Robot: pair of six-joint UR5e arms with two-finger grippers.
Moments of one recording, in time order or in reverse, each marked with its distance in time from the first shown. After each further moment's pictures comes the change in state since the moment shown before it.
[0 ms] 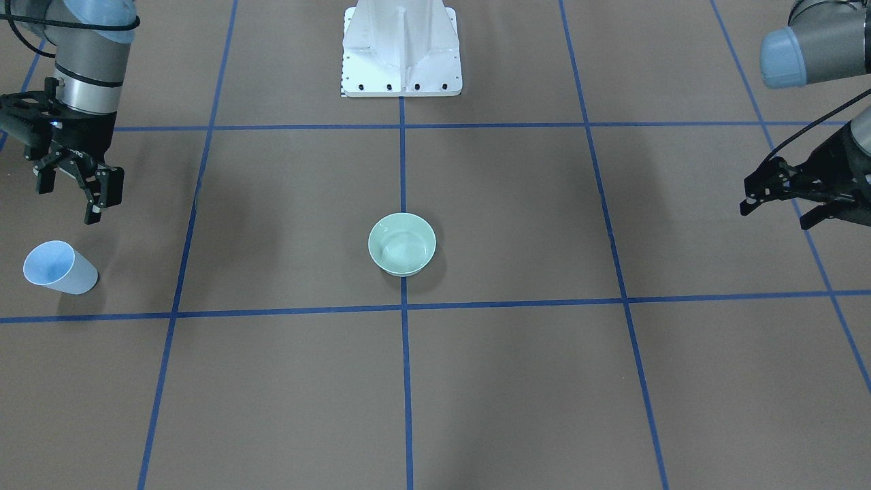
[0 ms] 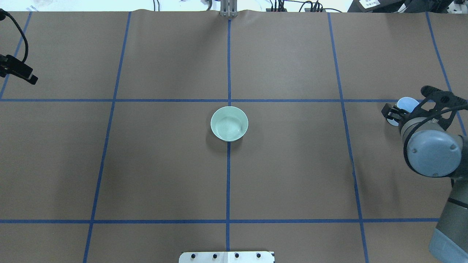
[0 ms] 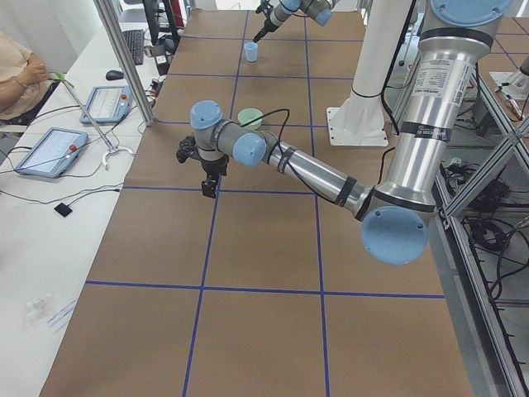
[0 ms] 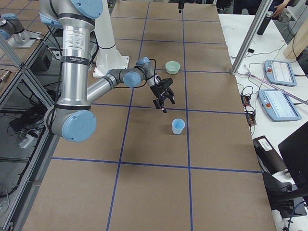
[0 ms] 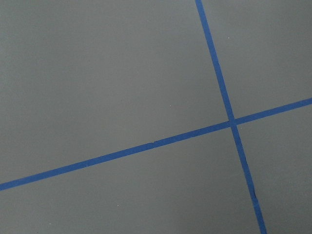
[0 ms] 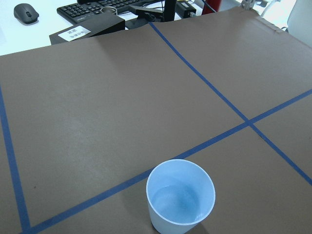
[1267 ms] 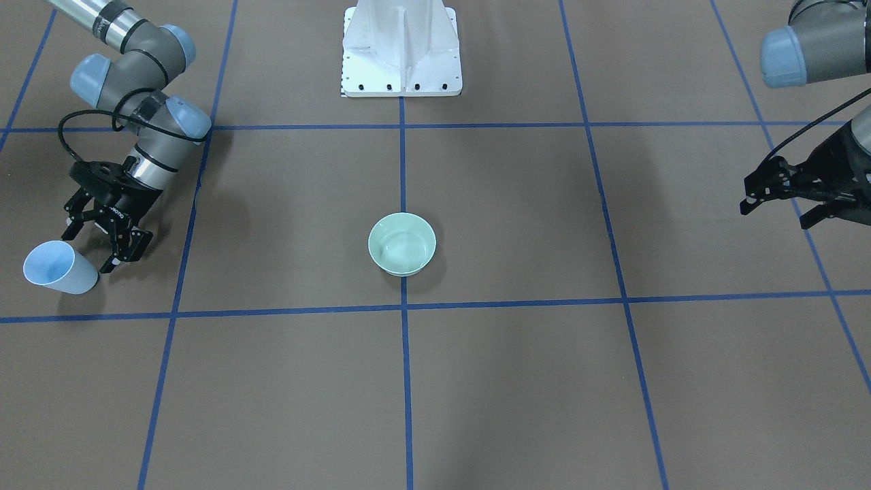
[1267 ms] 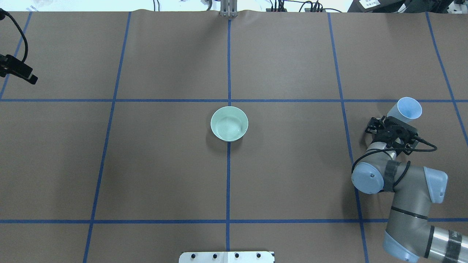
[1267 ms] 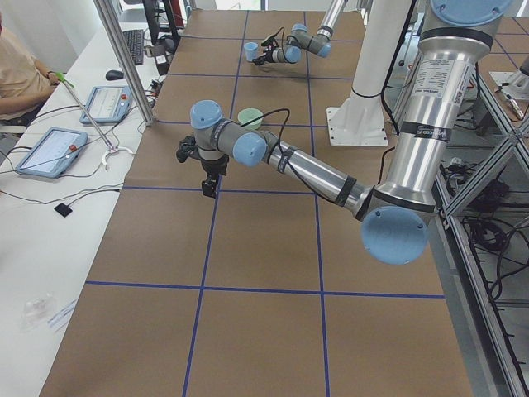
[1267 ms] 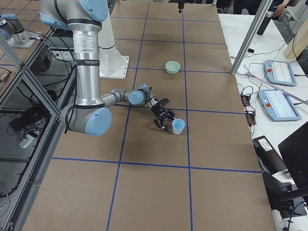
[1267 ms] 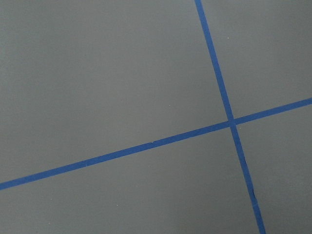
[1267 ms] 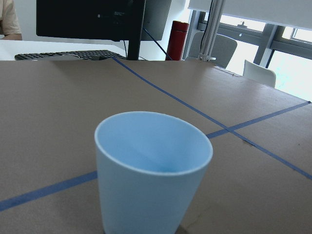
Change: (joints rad) left arm -0.001 0.000 -0.005 0.002 -0.002 -0.002; right arm -0.115 0.166 -0.458 -0.040 -0.296 0.291
